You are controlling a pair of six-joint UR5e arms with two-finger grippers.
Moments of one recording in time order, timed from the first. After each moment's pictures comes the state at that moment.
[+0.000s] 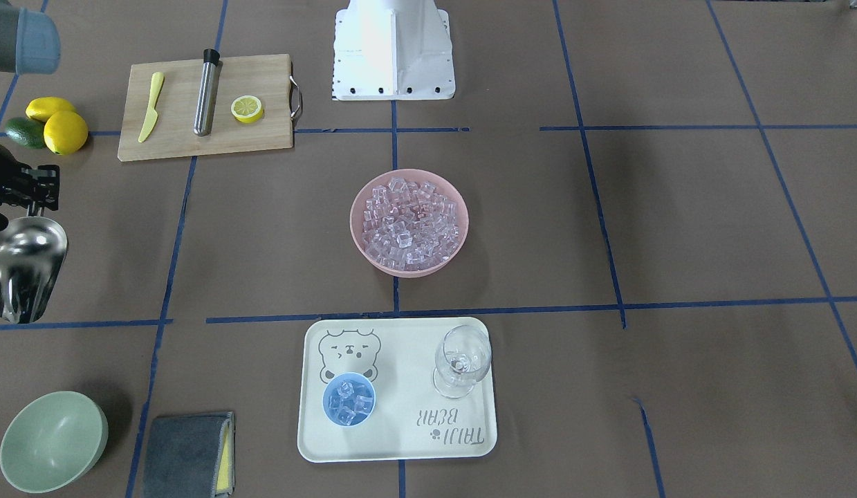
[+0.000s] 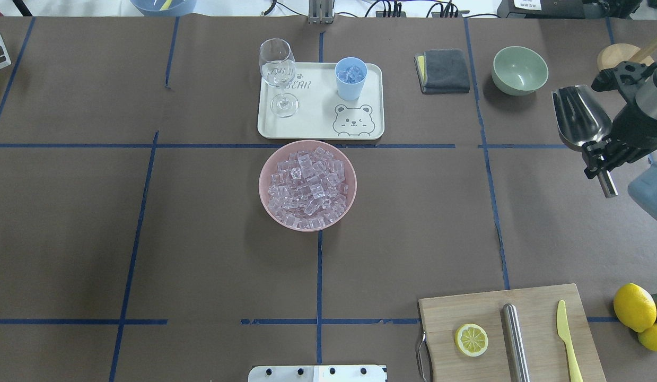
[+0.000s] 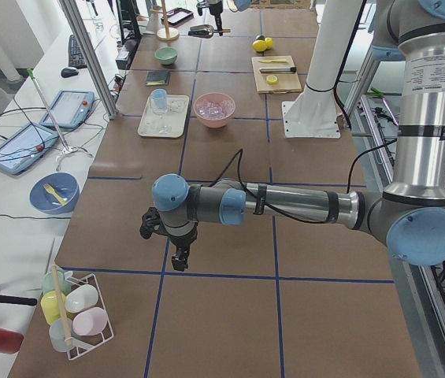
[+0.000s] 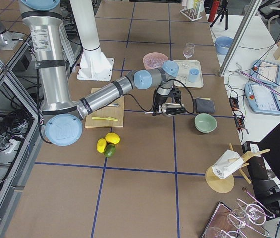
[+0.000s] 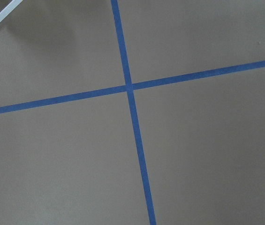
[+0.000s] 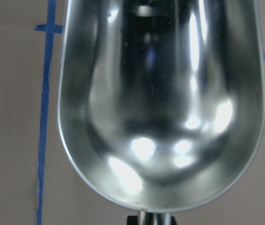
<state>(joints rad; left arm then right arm) -1.50 -1.57 -1.65 -1.54 -2.35 0.10 1.08 -1.47 1.93 -1.82 2.28 0.40</state>
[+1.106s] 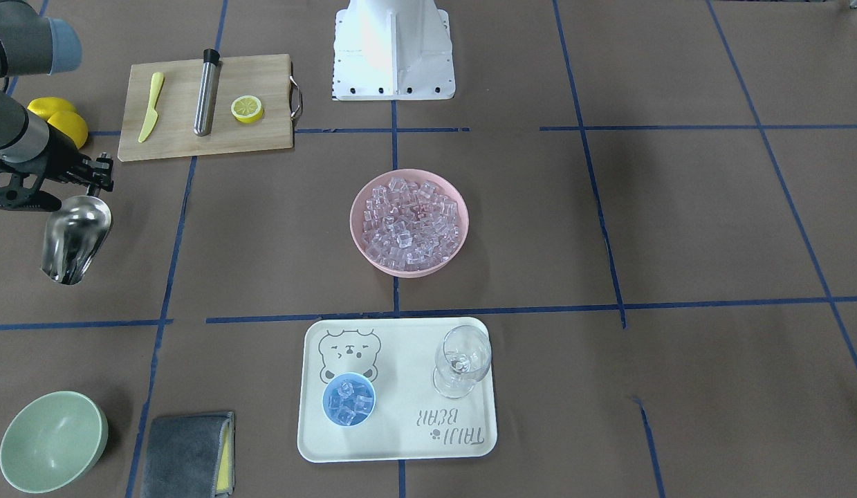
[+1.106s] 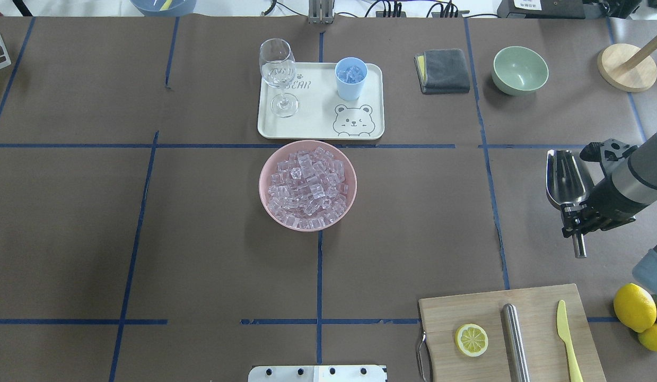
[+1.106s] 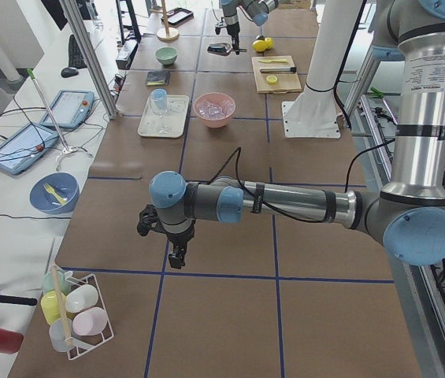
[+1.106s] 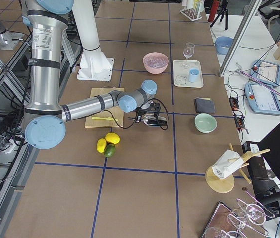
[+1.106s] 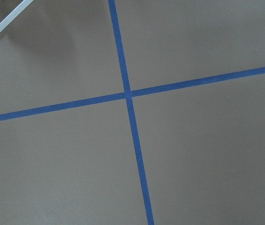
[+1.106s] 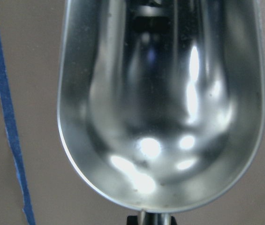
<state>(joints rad) -1.50 -1.59 -1.64 -1.54 -2.35 0.09 0.85 -1.66 1.87 -1.37 2.29 0.87</state>
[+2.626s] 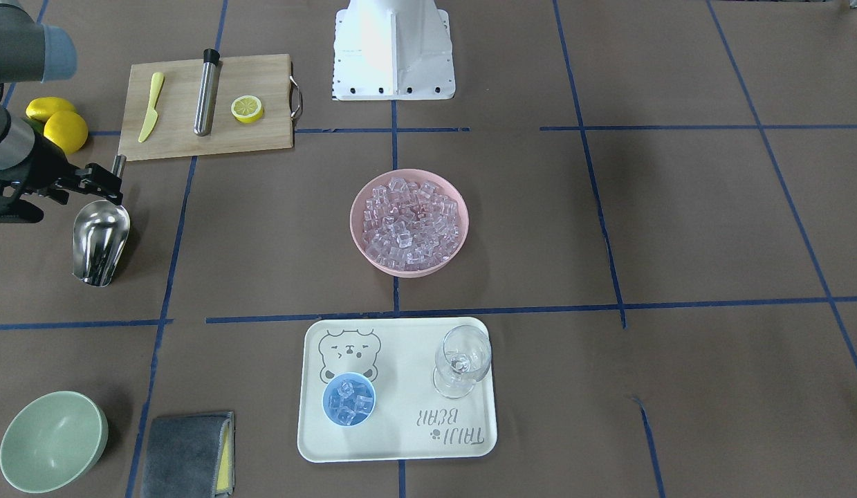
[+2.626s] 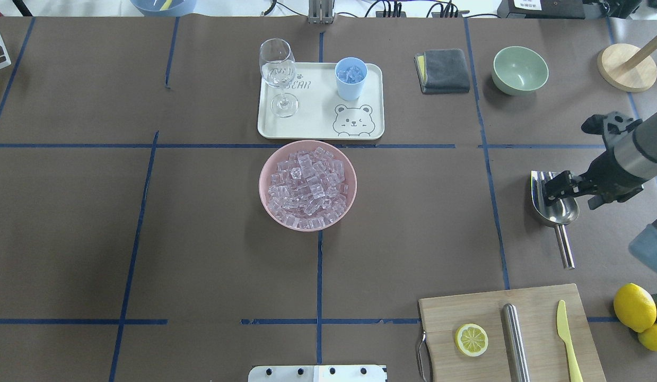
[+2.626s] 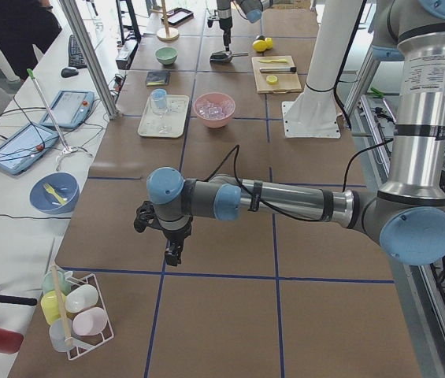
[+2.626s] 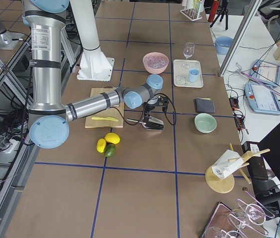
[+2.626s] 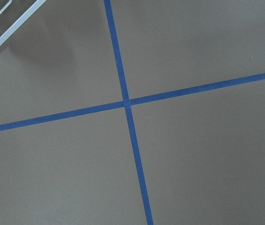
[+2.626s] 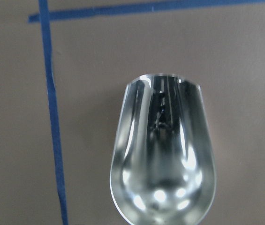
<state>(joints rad) -1.51 -1.60 -1.64 -1.55 -2.34 0.10 0.99 -1.59 1.89 -1.37 2.28 0.80</state>
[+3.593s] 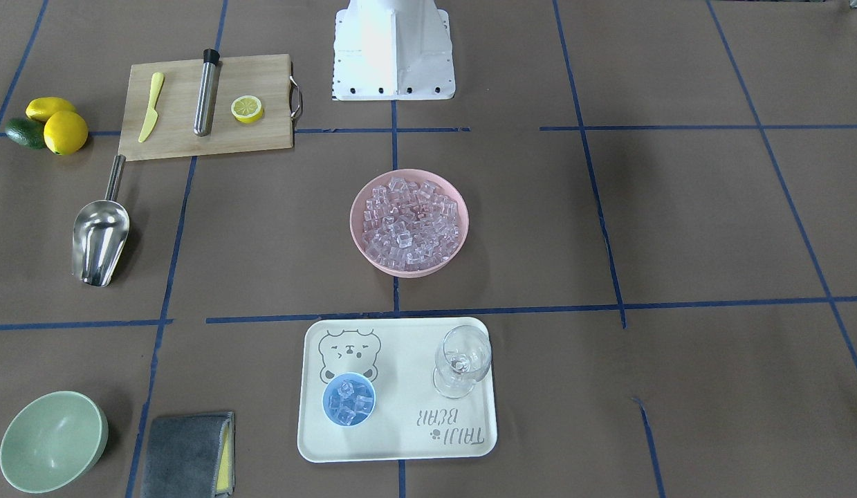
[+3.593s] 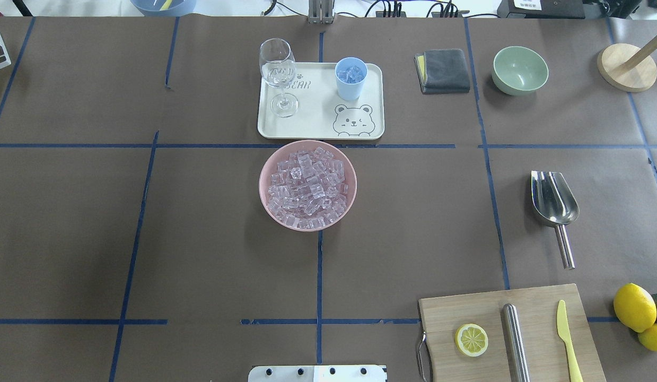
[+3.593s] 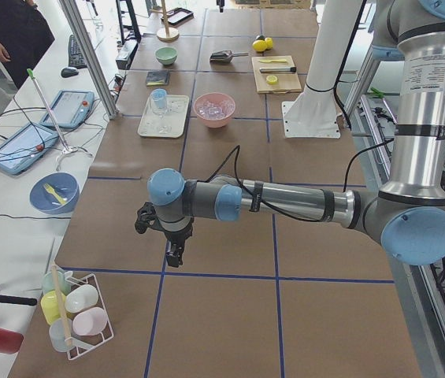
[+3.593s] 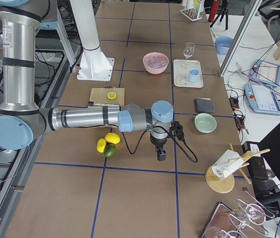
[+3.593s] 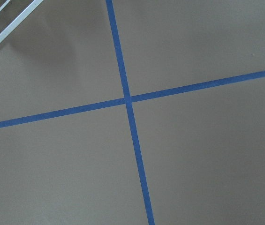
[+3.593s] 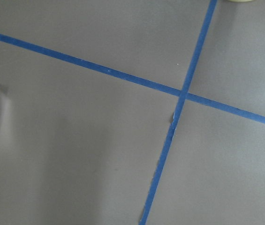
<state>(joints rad) -1.51 -1.60 -1.64 -1.54 -2.34 0.10 1.48 -1.65 1.73 -1.54 2.30 -0.14</state>
